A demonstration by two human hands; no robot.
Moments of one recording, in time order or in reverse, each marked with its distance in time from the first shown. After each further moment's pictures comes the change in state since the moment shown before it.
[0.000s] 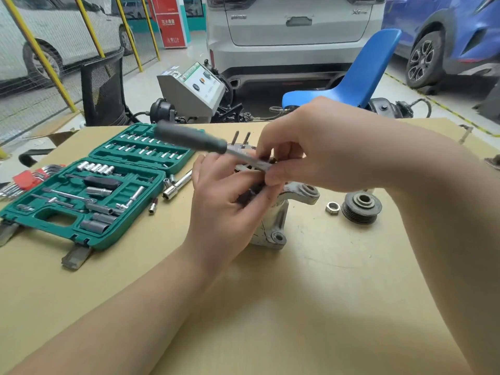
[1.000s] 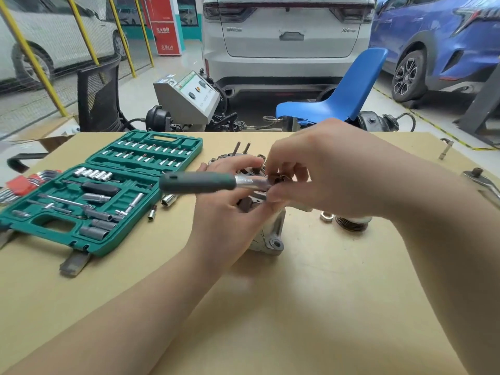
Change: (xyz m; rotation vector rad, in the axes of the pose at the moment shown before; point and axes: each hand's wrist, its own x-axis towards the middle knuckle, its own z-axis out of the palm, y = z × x) left_hand 0.005 0.006 -0.007 -0.137 -0.059 -0.119; right_hand -0.017 -0.011 0.003 -0.132 0.085 -0.036
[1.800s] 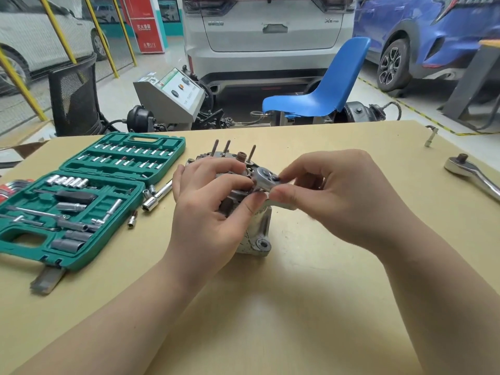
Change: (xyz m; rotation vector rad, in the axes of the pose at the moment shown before) left_hand -0.002 0.001 0.000 0.165 0.020 0.065; right_hand -0.043 0.021 0.051 0.480 0.353 0.324
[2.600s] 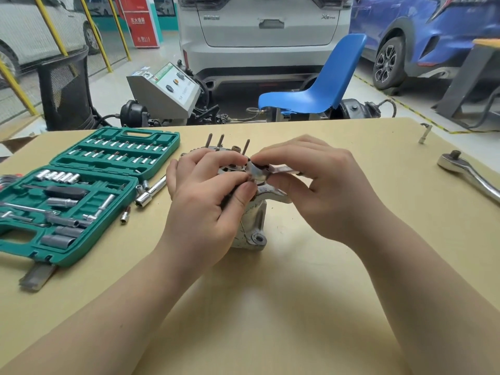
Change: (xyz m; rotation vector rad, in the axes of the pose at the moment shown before) left_hand 0.003 0.001 -0.001 0.087 -0.096 0.026; right_hand 0.006 0.013 0.017 -0.059 0.083 -0.330
